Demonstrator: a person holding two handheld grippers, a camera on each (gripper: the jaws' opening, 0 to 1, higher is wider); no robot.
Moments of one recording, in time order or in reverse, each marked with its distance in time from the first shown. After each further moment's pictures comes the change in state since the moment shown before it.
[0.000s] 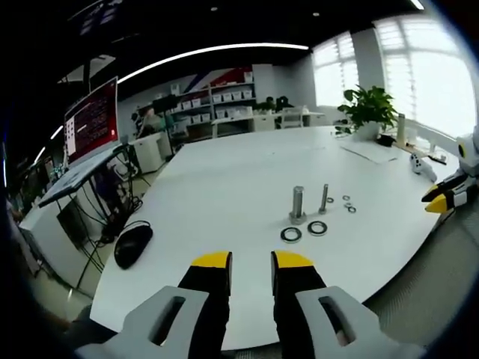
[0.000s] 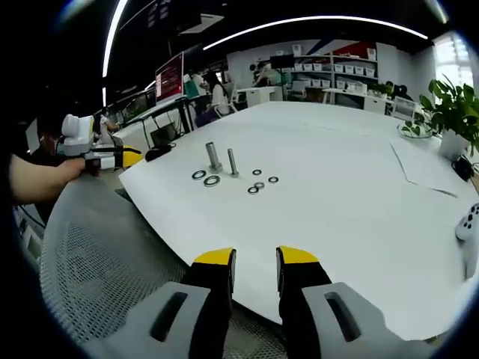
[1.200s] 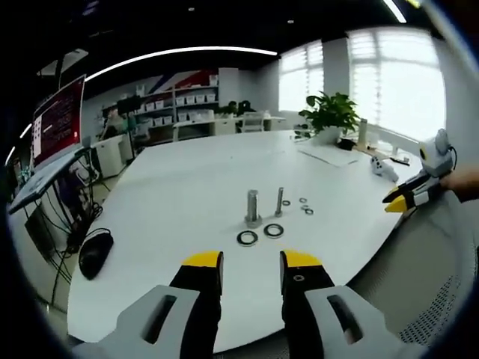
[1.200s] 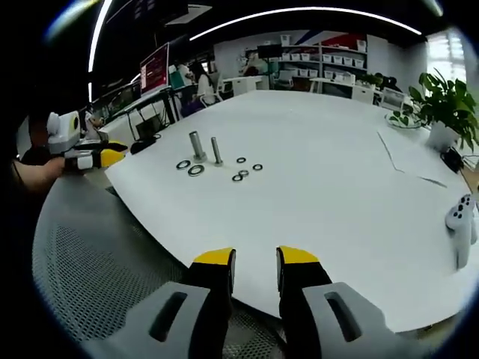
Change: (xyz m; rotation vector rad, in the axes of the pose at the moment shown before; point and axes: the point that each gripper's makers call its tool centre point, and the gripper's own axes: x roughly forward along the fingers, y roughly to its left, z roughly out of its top) left arm -0.005 -0.045 0.002 0.021 -0.008 -0.286; right arm -0.003 -0.016 -0.015 0.035 0.081 -0.093
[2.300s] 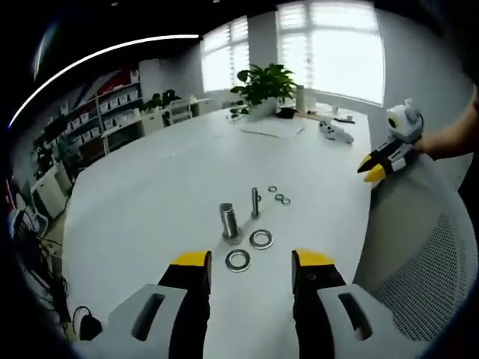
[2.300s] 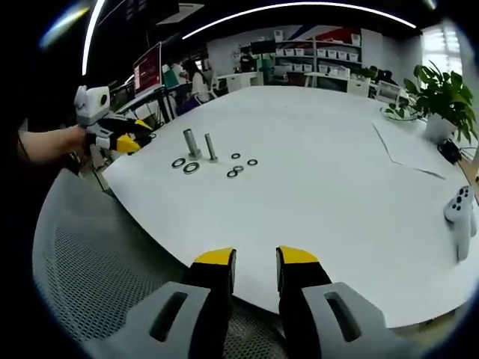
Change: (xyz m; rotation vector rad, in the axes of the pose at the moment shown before) left arm 0.069 0.000 0.021 0.294 0.182 -0.403; right arm 0.000 -0.002 -0.003 0.019 0.017 -0.002
